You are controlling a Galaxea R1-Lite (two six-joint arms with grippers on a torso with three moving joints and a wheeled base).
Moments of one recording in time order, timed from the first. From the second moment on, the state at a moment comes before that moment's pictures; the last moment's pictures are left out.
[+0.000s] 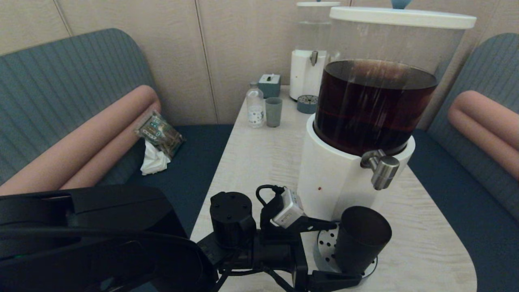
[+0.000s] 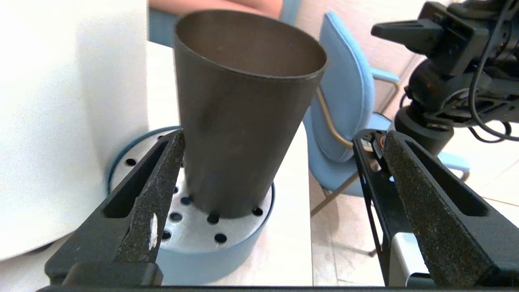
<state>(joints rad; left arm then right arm) -0.78 2.18 -0.72 -1.49 -0.77 -0.12 0.00 0.00 -0.01 0.04 0.02 0.02</state>
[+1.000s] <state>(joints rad) -0.42 1.82 -0.55 -1.44 -0.43 -0.17 0.00 0.00 -0.01 0.04 0.02 0.02</state>
